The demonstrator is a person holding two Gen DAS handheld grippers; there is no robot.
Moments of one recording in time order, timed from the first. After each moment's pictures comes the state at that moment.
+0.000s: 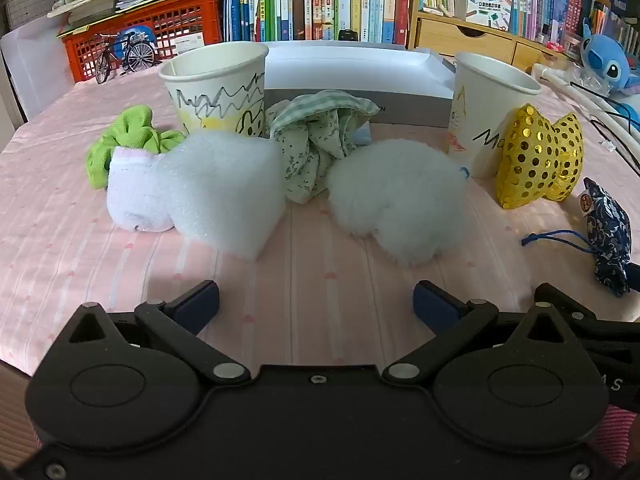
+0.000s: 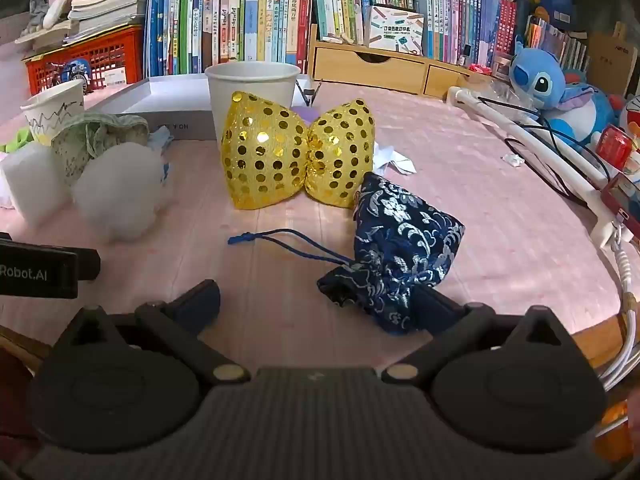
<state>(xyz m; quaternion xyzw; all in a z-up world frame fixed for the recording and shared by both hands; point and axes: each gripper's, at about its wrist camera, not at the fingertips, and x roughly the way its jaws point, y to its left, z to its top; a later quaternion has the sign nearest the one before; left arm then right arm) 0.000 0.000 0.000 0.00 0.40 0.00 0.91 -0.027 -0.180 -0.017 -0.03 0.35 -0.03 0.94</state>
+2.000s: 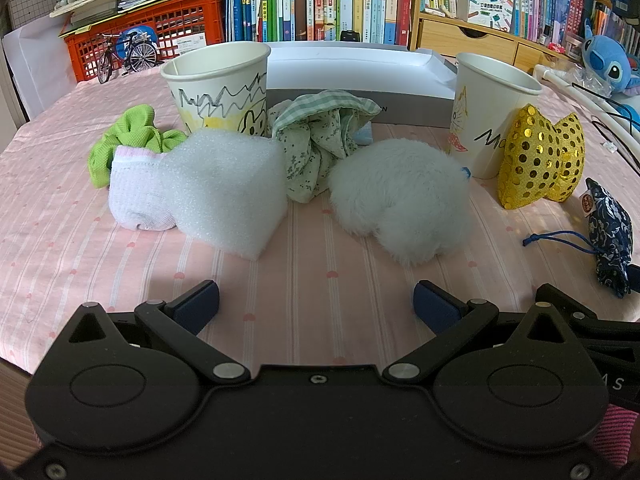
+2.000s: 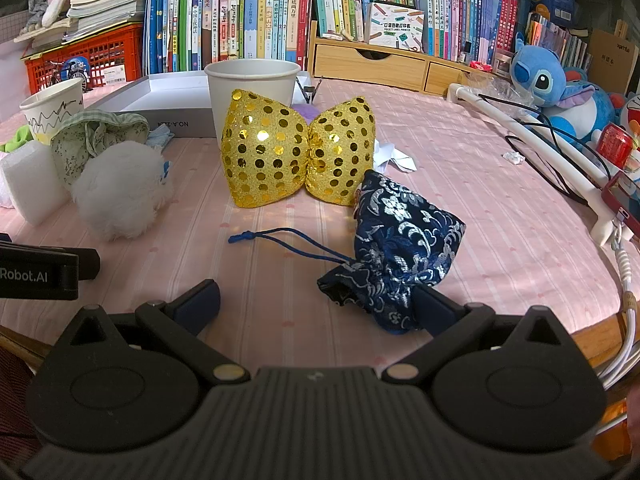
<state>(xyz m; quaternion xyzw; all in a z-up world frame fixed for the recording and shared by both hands) 0.000 0.000 0.000 0.00 0.40 0.00 0.92 -0.026 -0.180 -0.018 -0.03 0.35 -0.03 0.94</state>
